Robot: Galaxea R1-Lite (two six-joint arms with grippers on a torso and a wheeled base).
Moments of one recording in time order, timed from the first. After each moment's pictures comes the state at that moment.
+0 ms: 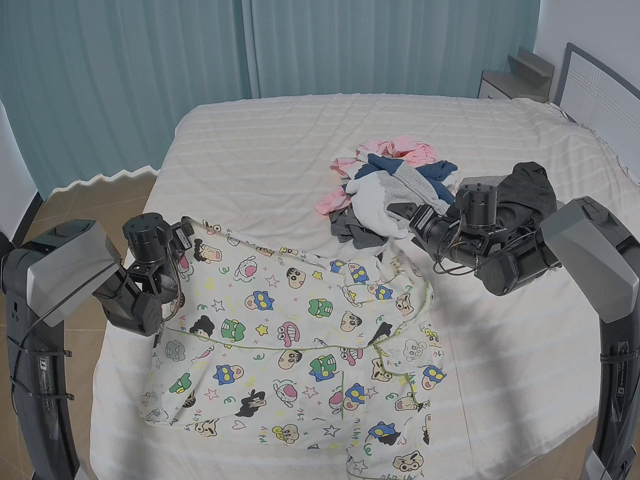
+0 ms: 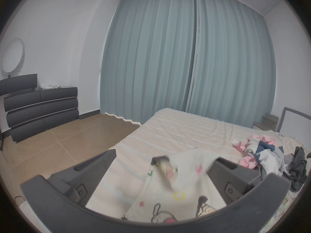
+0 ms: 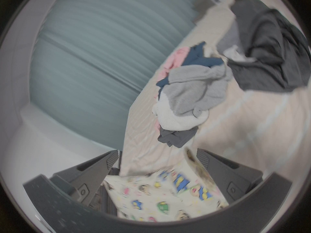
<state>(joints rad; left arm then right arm) -0.12 2.34 -1.07 -1.24 0.52 -0.27 0.31 2.36 -1.40 -0.73 0.17 0.91</state>
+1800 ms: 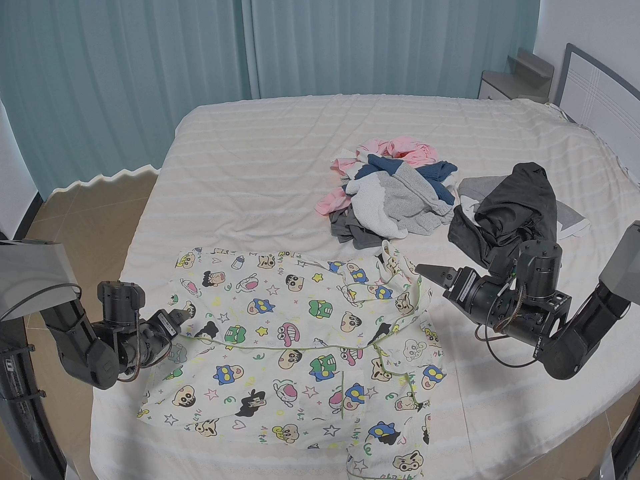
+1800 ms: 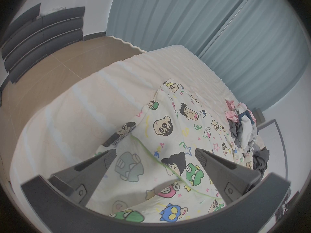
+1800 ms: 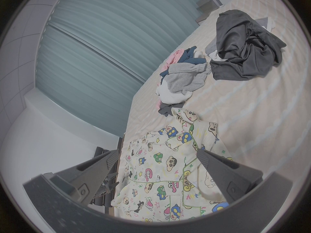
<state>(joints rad) -0.06 2.15 -0.50 -1.00 0.05 -0.75 0.37 2.00 -0.56 -1.17 0.16 0.79</state>
